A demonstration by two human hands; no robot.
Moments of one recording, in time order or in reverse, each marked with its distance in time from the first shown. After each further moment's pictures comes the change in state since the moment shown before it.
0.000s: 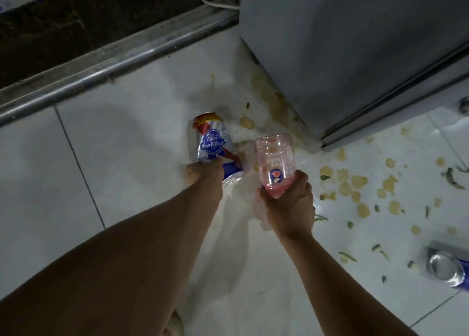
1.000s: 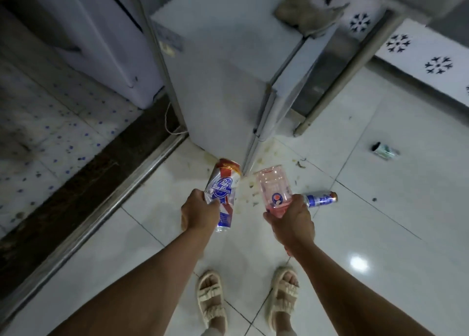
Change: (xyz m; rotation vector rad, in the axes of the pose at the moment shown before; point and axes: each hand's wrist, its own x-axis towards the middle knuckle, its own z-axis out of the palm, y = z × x) left_hand -0.444 0.135 -0.275 0.634 -0.221 0.659; right_hand -0.292 -0.144 -0.399 0.099 0.093 0.348
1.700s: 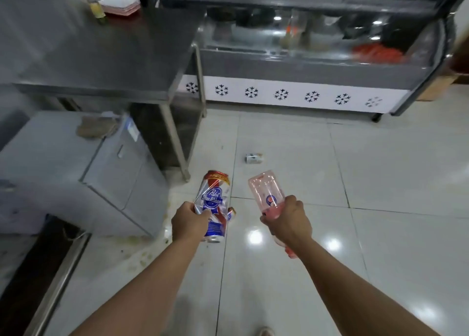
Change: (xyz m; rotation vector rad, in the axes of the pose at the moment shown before) left_hand -0.324 0.196 0.152 0.158 -0.229 0.462; right_hand -0.096 0.275 -0.326 0.246 0.280 0.251
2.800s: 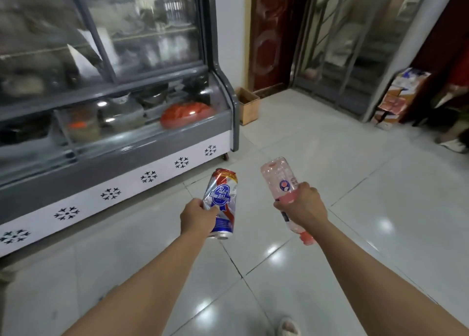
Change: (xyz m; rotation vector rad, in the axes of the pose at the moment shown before) left_hand -0.069 0.555 0.532 0.144 -0.509 0.524; right_hand 0.353 0.361 -0.487 0.278 0.466 0.480
